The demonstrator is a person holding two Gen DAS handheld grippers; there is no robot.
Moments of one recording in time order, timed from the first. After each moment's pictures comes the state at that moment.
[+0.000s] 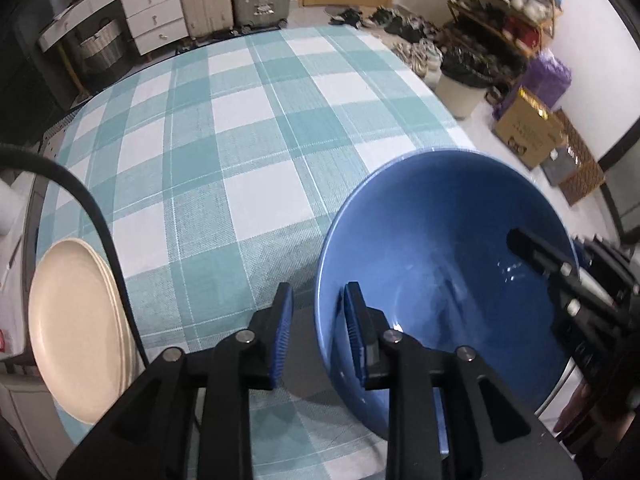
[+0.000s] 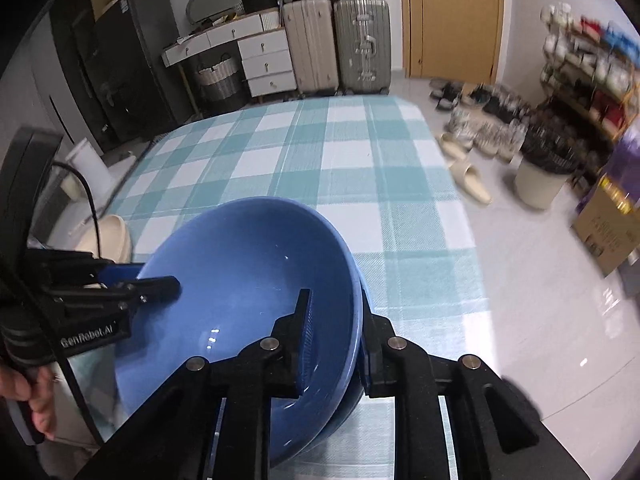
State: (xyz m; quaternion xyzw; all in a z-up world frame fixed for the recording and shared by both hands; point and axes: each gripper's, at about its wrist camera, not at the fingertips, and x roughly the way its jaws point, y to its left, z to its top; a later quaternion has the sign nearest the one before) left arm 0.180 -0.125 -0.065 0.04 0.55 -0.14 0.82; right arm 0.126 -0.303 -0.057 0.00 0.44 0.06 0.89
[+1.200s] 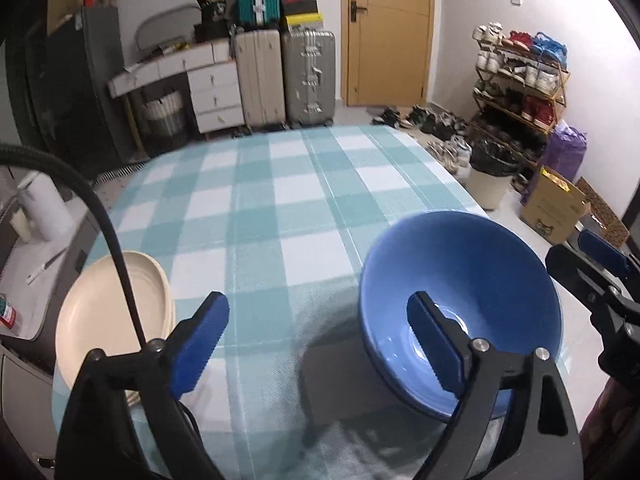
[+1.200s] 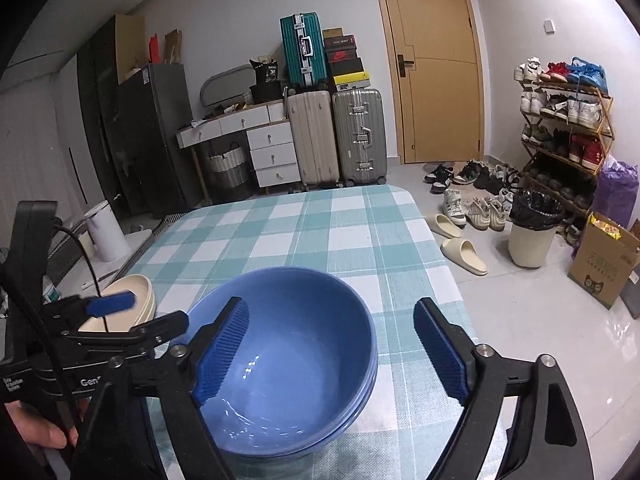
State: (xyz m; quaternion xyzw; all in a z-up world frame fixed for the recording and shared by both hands) left arm 0.120 -0.101 -0.053 0.02 0.37 -0.07 0.93; right arm 0.058 -0.313 -0.033 0.05 0.28 0.07 0.96
